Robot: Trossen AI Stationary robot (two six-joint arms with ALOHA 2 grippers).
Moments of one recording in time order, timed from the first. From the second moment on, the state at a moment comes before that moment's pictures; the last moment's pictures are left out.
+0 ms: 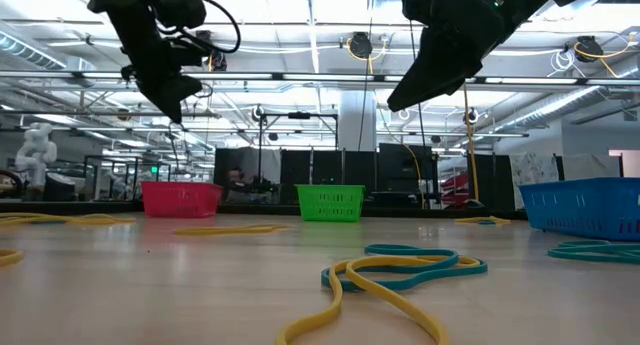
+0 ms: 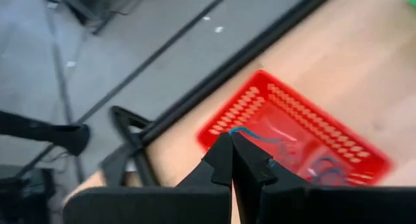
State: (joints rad) left arm 0.53 1.05 0.83 -0.71 -0.56 -0.12; right arm 0.20 1.41 0.87 -0.20 0.37 0.24
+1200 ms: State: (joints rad) left arm 0.53 1.19 0.83 -0.71 -0.58 -0.12; right arm 0.20 1.41 0.87 -0.20 0.37 0.24
